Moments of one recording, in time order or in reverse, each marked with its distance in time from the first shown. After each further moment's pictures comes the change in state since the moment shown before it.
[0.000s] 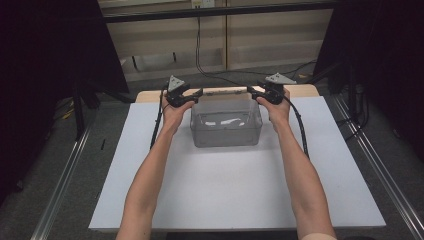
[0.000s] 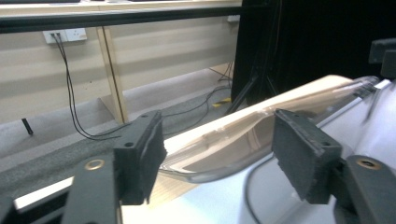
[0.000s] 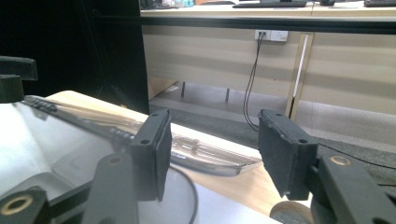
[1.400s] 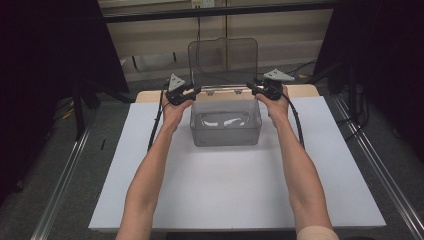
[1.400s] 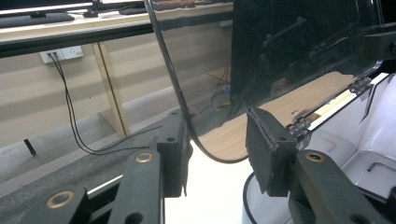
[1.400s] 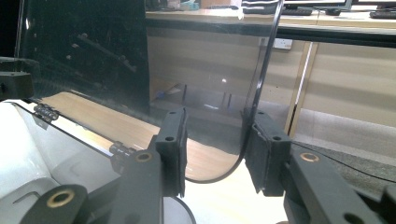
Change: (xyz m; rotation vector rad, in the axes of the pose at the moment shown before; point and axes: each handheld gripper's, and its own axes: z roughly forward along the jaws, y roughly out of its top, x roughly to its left) left arm 0.006 0.001 0.006 -0.022 -0.021 0.068; right arm -0.002 0.009 0.010 -0.011 0.017 -0.035
